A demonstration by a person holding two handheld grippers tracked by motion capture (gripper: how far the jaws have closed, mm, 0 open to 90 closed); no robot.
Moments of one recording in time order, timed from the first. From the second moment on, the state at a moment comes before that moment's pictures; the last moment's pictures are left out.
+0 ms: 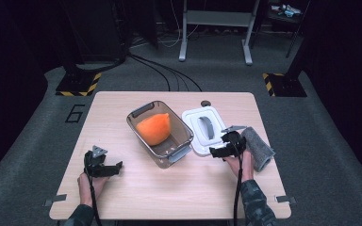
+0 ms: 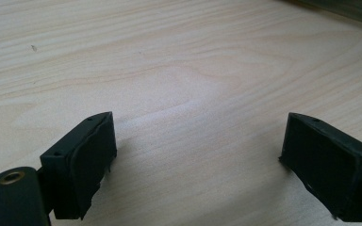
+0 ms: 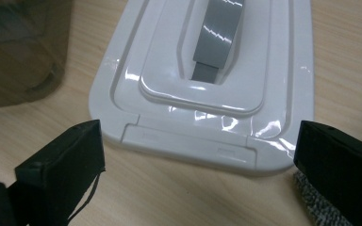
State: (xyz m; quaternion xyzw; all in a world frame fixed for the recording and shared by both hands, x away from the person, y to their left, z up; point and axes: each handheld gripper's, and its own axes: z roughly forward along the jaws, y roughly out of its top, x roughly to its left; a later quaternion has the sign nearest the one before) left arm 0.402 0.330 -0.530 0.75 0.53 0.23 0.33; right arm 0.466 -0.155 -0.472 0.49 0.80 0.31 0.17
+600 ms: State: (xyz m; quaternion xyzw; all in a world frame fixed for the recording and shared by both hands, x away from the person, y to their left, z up) left arm 0.401 0.331 -0.531 0.75 0.53 0.23 0.33; right arm 0.509 -0.142 -0.463 0.50 0.79 0.32 0.16
